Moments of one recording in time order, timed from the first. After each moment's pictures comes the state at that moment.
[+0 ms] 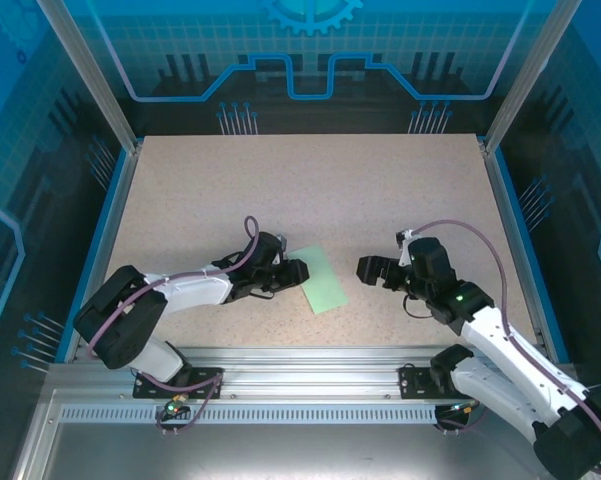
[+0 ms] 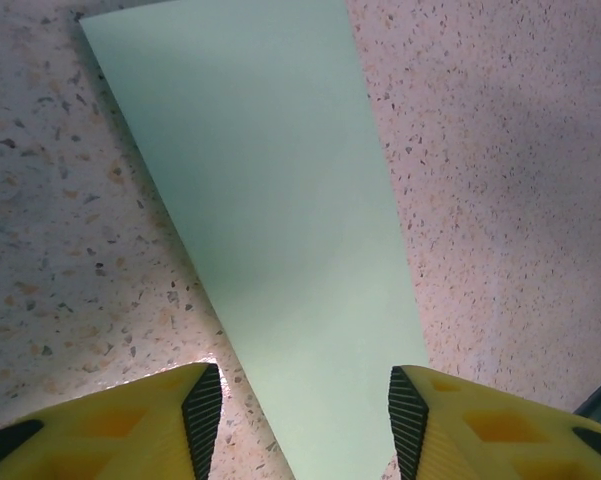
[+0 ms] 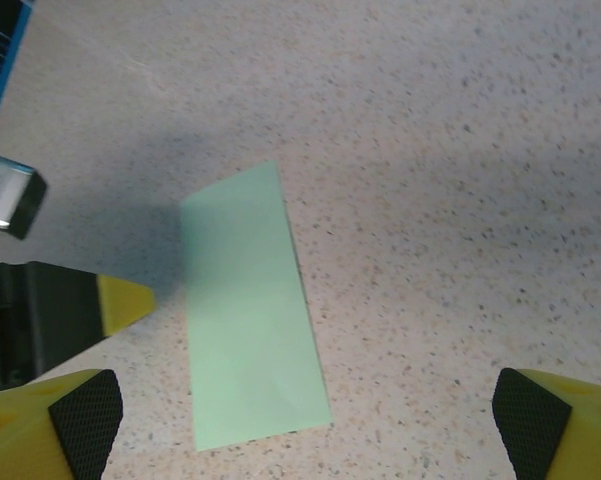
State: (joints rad) left arm -0.66 1.51 0.66 0.03 0.22 -0.96; right arm 0.46 0.81 0.55 -0.45 -0.11 0.61
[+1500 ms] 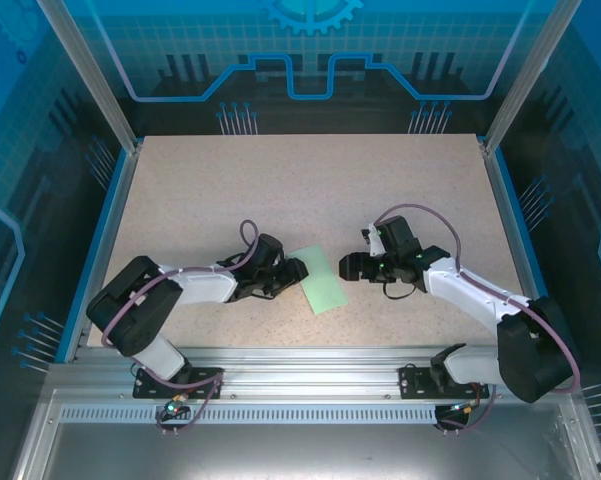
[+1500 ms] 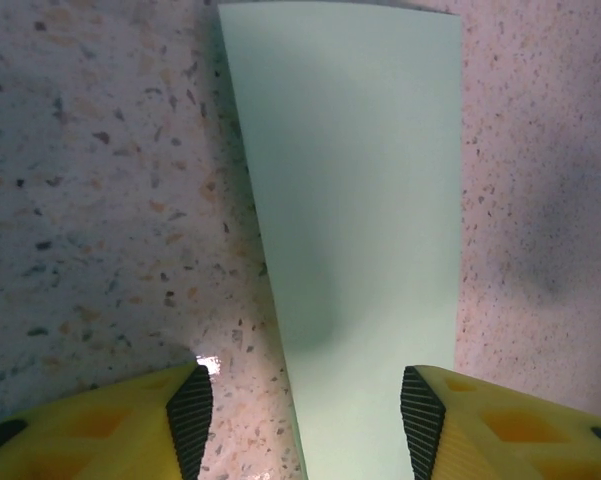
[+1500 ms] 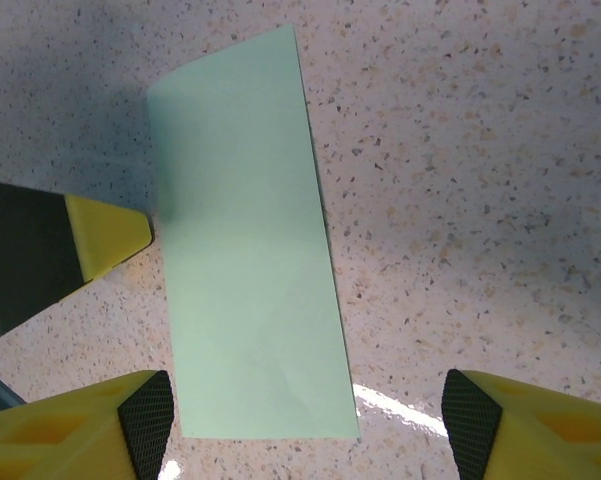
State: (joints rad) left arm -0.63 1.61 0.65 0.11 0.22 -1.11; right arm 0.46 1.29 0.71 -0.40 -0.32 0.48
